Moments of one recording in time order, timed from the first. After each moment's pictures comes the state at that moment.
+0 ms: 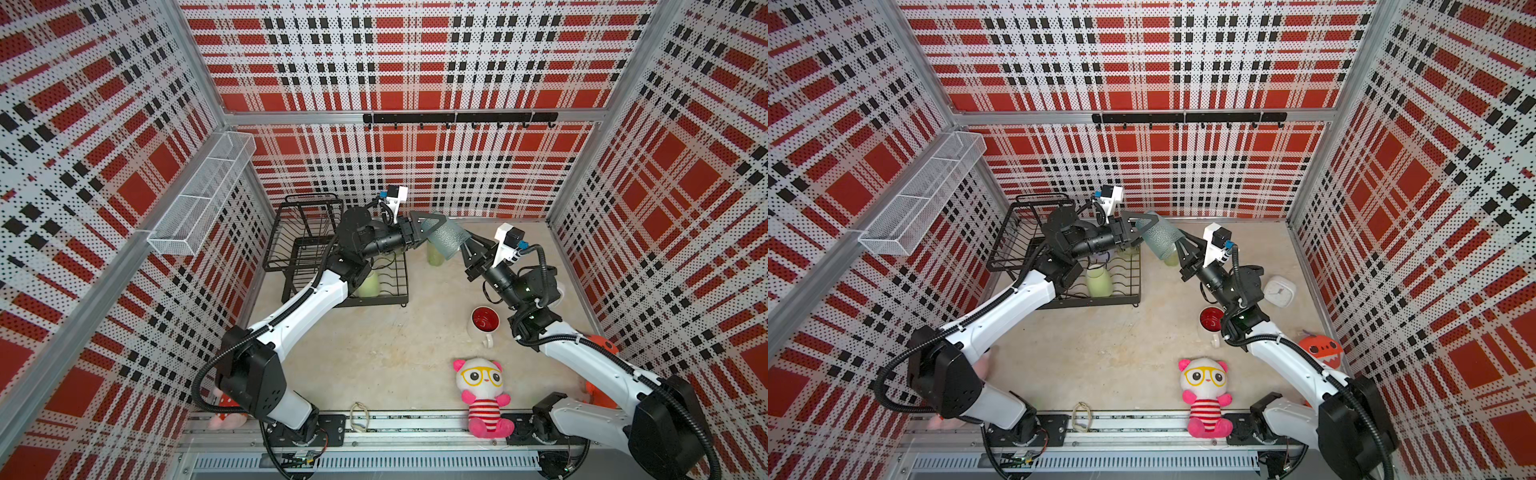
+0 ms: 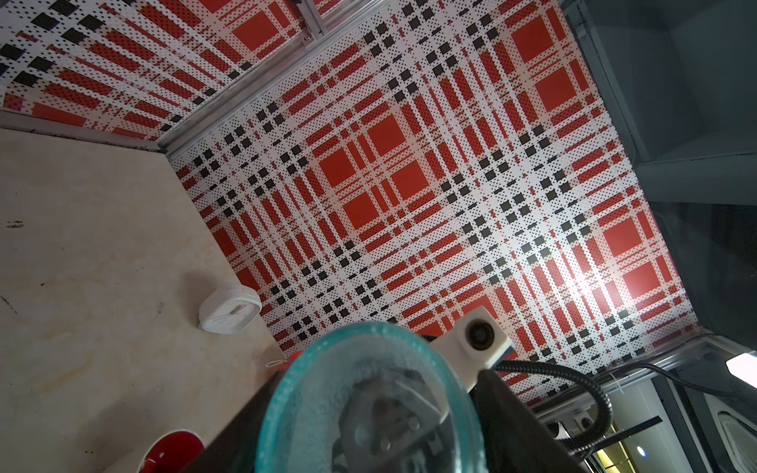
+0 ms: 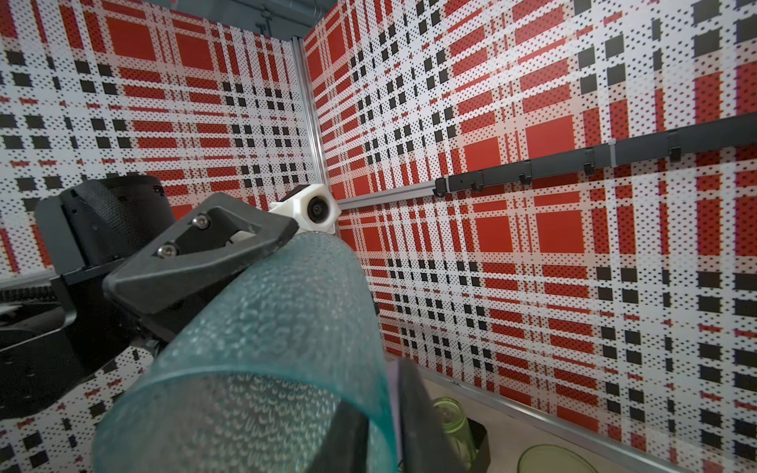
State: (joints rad) left arm -0.53 1.53 1.32 0.38 0.73 -1.14; right arm 0.50 1.17 0.72 0.82 -0.21 0.24
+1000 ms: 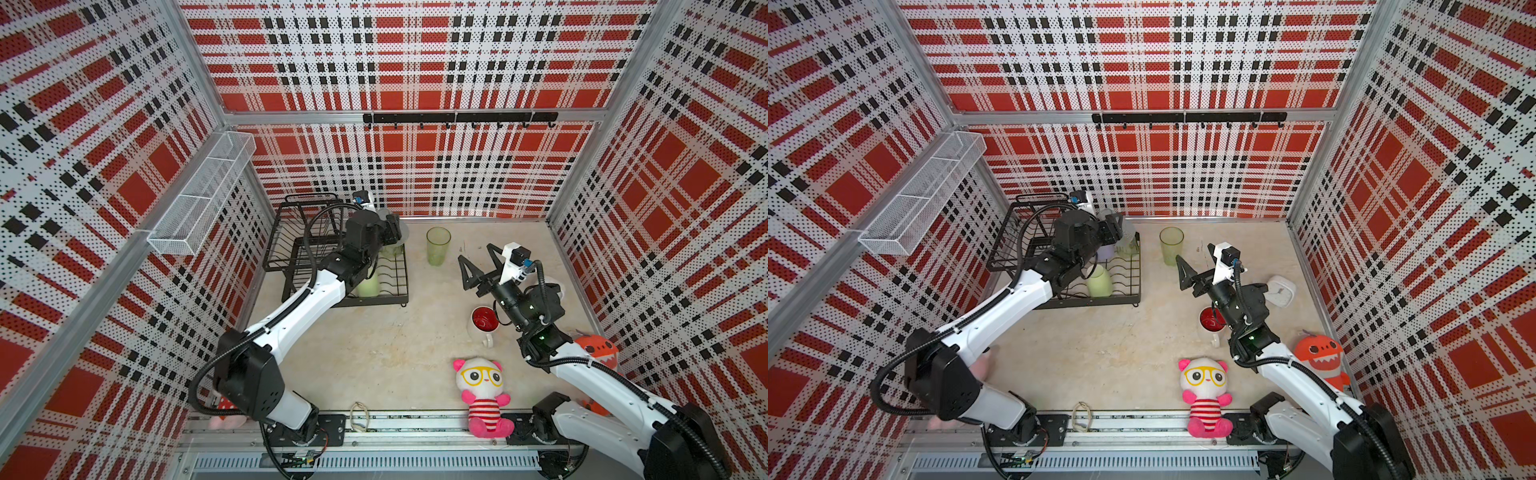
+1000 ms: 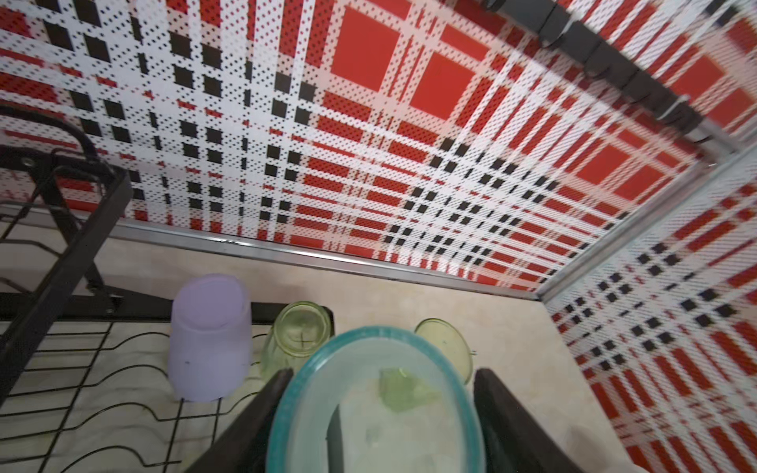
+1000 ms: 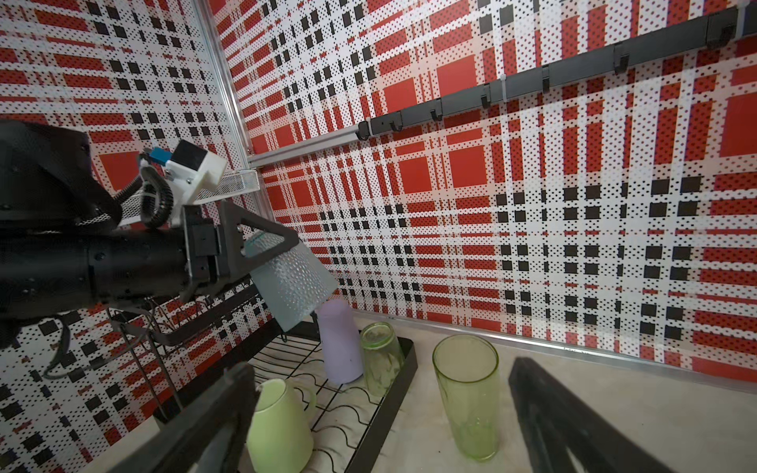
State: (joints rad) left arm -0.53 1.56 1.34 -0.06 -0.31 -0.48; right arm 0.50 1.00 0.54 0.69 -0.01 0.20
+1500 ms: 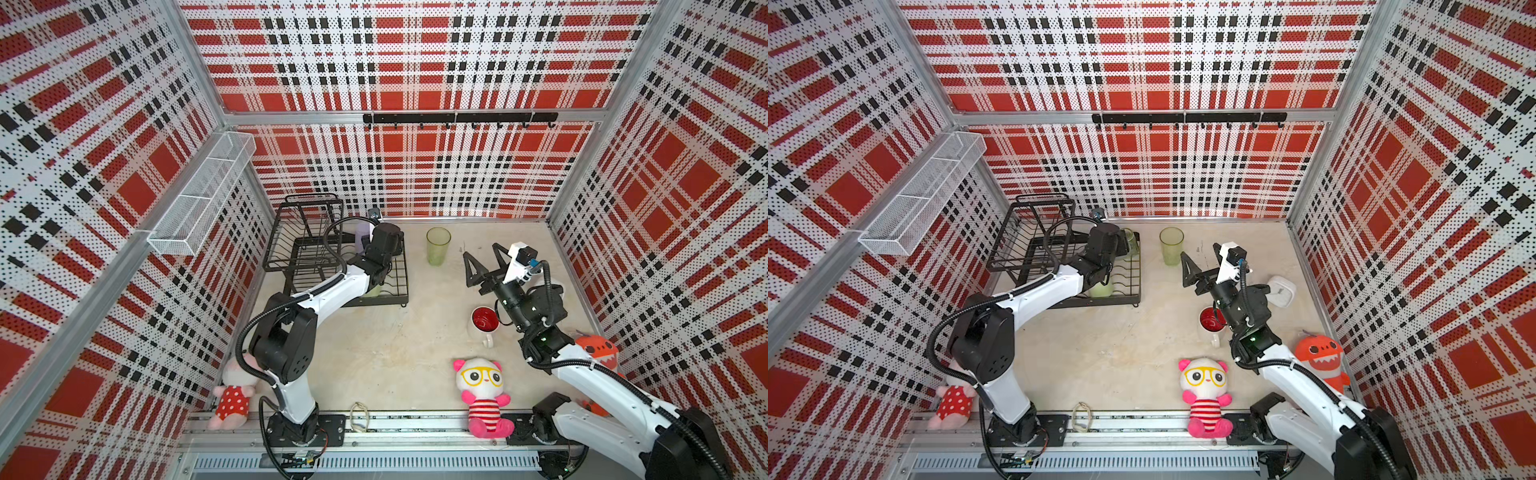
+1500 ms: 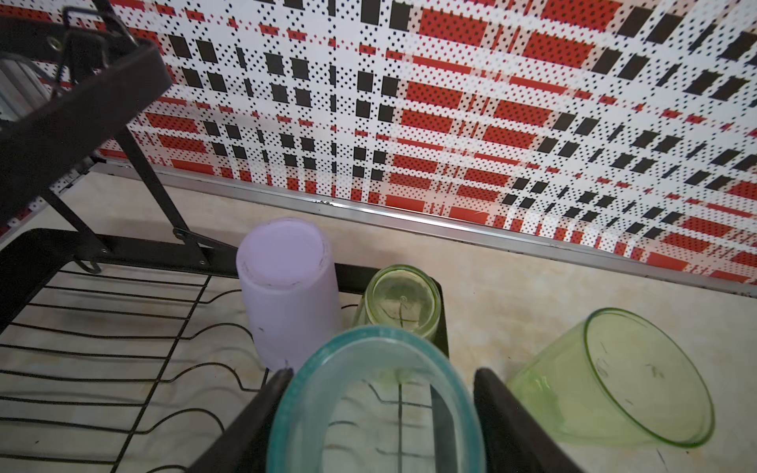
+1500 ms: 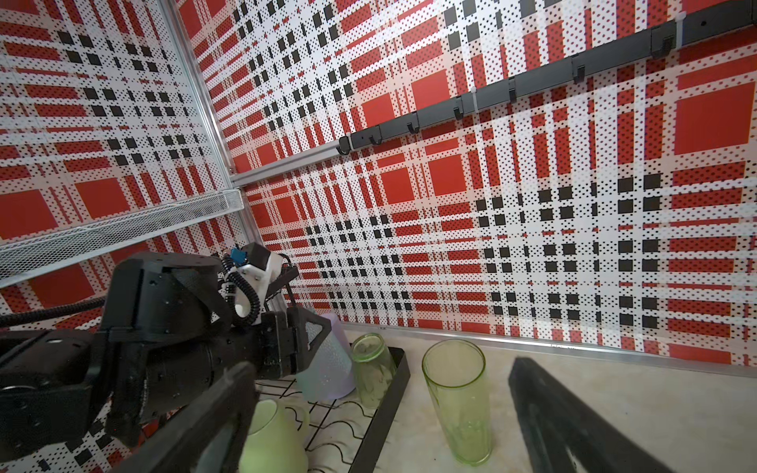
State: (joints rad) left arm -0.53 1.79 1.32 0.03 -0.54 -0.42; right arm 0.50 0.98 0.54 0.69 0.05 0.24
